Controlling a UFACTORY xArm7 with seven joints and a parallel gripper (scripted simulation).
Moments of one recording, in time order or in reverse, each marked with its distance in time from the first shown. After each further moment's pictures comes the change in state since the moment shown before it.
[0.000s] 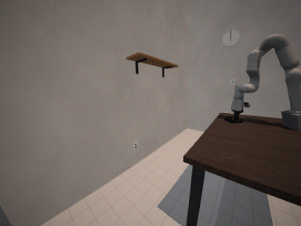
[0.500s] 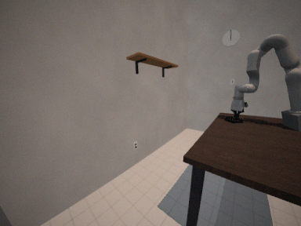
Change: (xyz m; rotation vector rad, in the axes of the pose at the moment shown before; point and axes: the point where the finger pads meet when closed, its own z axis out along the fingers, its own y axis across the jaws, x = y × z) arm 0.000 0.000 0.000 0.001 0.005 -0.205
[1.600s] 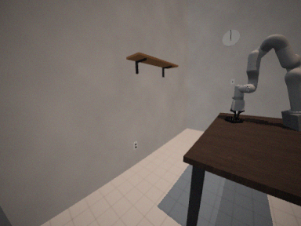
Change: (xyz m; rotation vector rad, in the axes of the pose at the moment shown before) arm 0.000 0.000 0.000 0.000 0.014 -0.718
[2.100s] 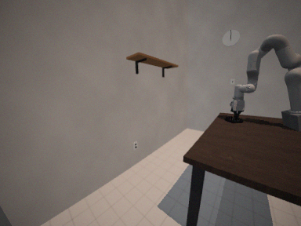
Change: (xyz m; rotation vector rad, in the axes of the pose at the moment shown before) arm 0.000 0.000 0.000 0.002 0.000 -0.312
